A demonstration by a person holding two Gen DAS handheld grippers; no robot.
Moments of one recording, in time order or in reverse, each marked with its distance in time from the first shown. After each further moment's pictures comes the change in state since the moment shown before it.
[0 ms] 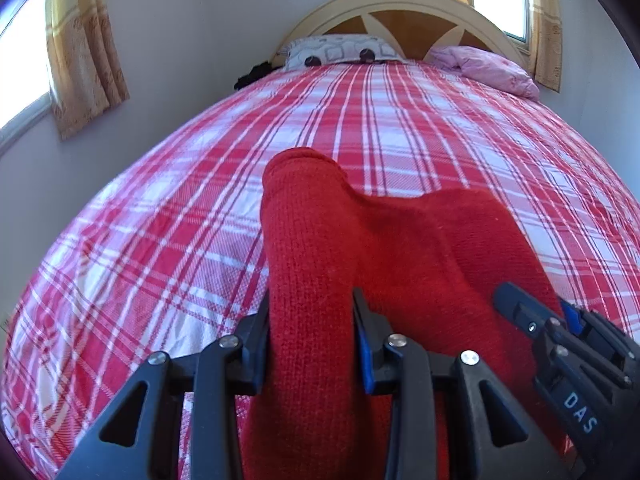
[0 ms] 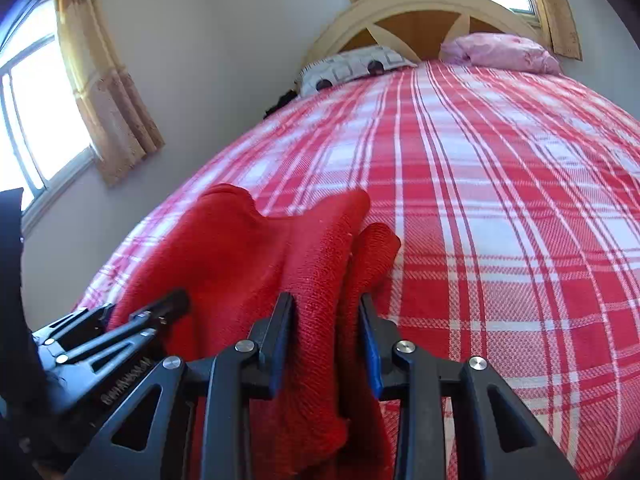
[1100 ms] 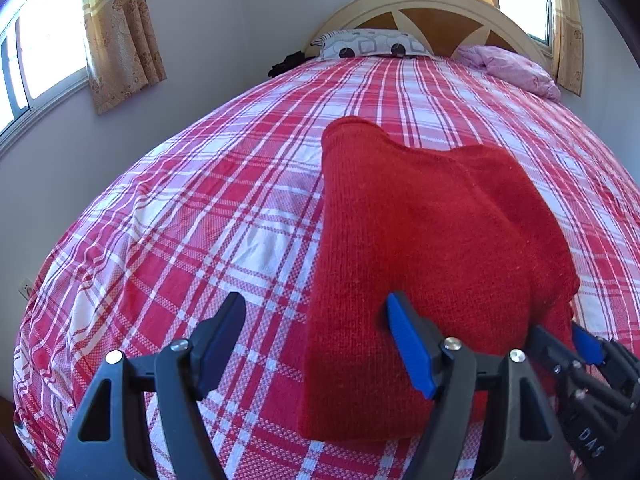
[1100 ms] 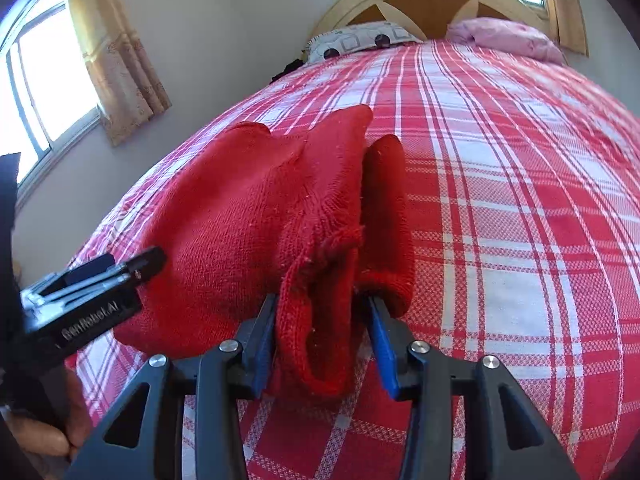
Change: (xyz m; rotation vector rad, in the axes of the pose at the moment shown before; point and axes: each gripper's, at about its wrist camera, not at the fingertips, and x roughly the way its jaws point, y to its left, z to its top) left arm -0.047 0.027 -0.056 -0.040 0.011 0.098; right arm -0.046 0.011 -0.070 -0.037 0.106 -0.004
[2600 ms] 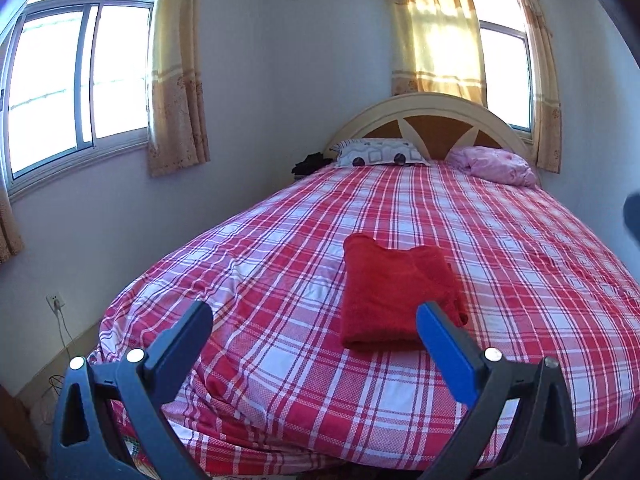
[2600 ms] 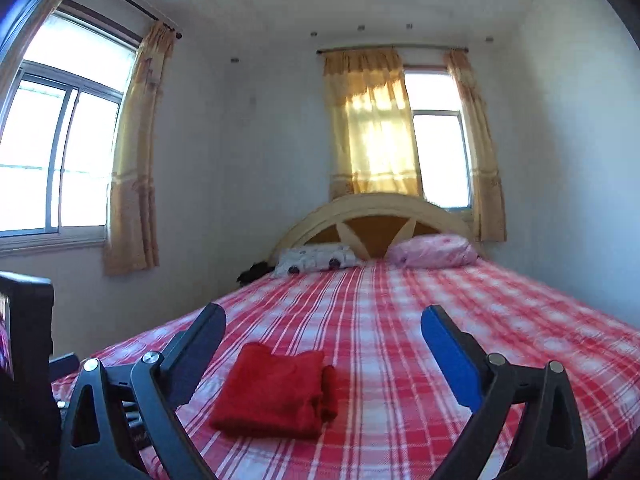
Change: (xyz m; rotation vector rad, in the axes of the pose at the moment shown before) left arm -0.226 0.047 -0.067 -0.085 -0.362 0.007; right arm -0.295 0.110 -0.062 -0.137 -0.757 -0.243
